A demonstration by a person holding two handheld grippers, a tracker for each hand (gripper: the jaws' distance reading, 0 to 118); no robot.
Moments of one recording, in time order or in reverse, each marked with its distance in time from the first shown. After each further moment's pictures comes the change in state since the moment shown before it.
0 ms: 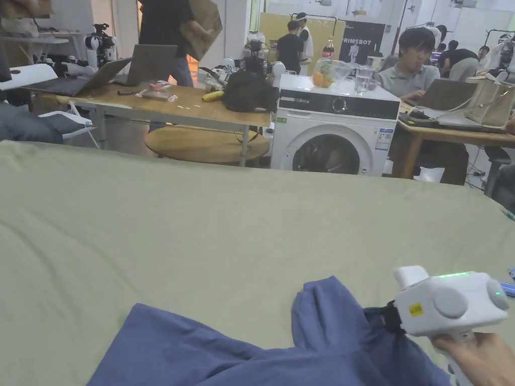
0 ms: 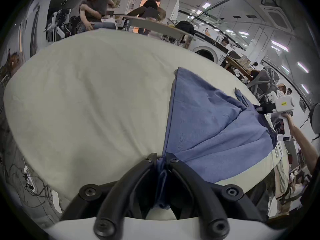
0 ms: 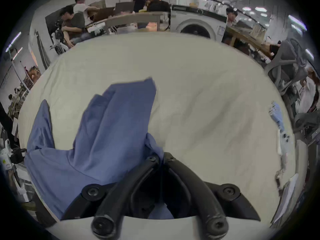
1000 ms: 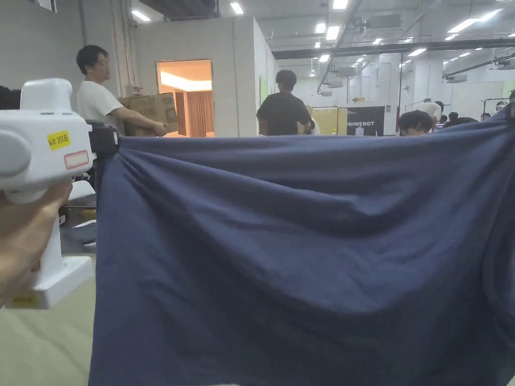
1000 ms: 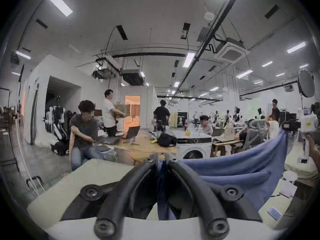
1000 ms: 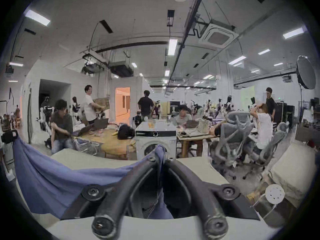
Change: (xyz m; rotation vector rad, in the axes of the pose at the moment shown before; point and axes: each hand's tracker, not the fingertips) left arm 0.126 0.397 0.145 0.783 -0.002 -0.292; right arm 0.056 0.205 0.327 0.807 -0.247 -0.238
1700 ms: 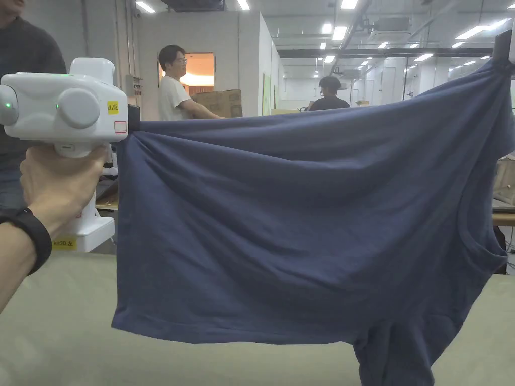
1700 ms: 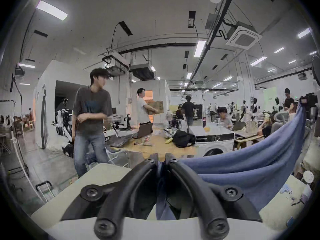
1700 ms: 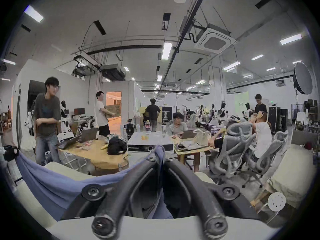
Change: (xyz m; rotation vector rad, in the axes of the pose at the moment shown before) left arm 0.000 -0.021 -0.202 -0.073 0.128 -0.034; right arm -0.048 0.059 -0.175 0.034 -0.074 0.023
